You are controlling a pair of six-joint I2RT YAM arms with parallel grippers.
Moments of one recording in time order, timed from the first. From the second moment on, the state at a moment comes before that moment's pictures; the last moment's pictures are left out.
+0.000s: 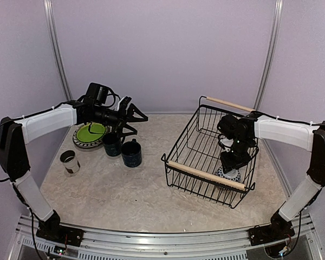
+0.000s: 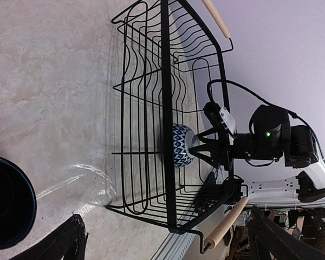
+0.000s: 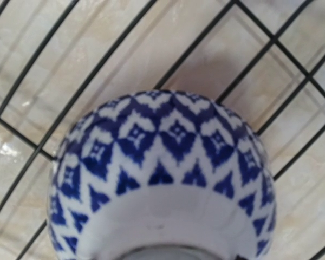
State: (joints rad) left arm -0.45 1.69 1.38 -0.35 0.78 -0.65; right arm 0.56 1.60 1.19 -1.04 0.09 0.29
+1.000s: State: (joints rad) left arm -0.45 1.69 1.38 -0.35 0.78 -0.65; right arm 0.56 1.53 1.13 -0.80 0.06 0.37
